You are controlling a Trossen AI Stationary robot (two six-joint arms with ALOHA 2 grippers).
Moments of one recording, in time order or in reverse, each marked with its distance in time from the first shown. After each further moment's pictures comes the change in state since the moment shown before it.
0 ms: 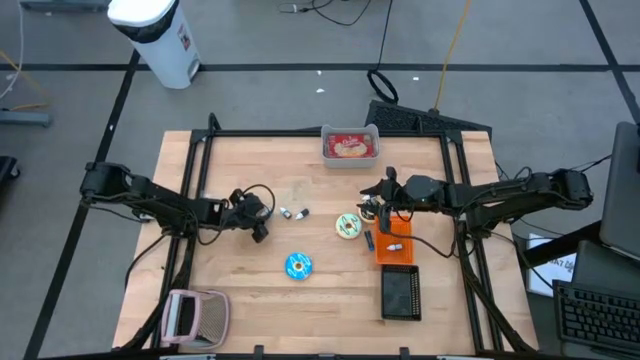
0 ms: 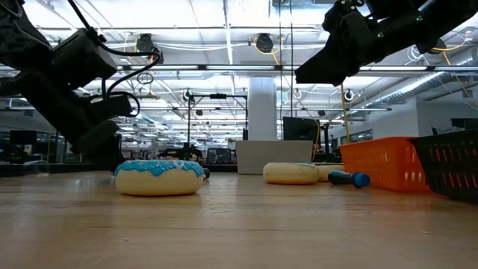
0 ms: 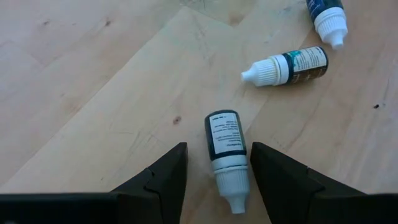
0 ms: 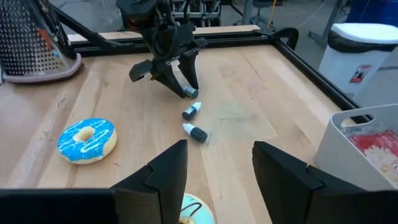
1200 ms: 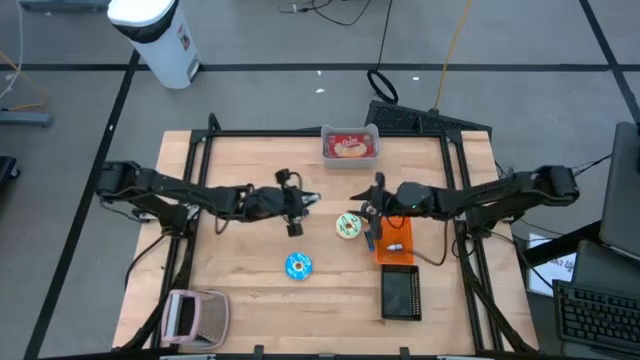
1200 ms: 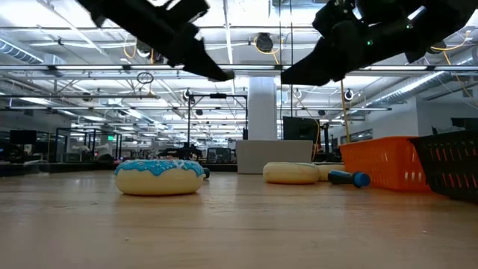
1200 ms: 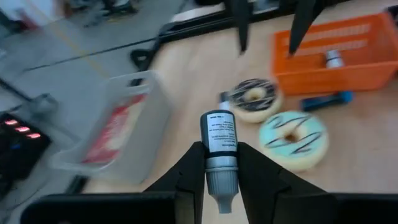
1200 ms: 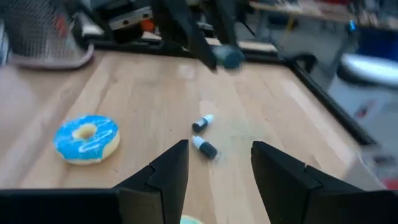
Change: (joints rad) left arm -0.012 0.130 0.599 0.060 -0.001 0.692; right arm 0.050 0.172 0.001 0.225 0.003 -0.145
